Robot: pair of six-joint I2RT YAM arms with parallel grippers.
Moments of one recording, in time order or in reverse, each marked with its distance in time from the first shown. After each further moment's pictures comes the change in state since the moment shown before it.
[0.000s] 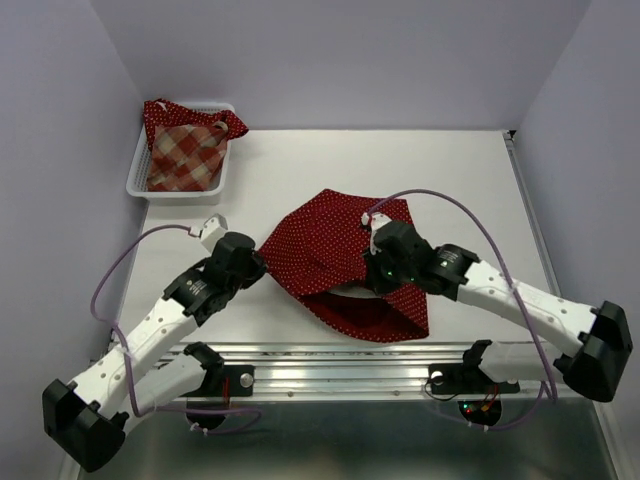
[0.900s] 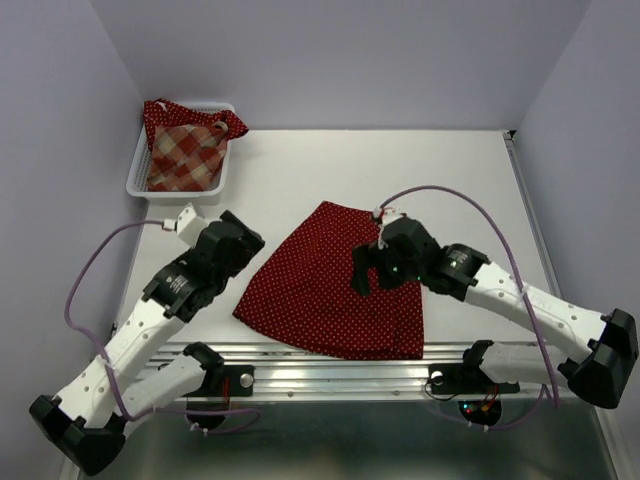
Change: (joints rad) left arm 0.008 -0.092 0.144 -0.248 -0.163 -0.139; right arm 0.066 -0.120 -0.012 -0.042 -0.040 0.095
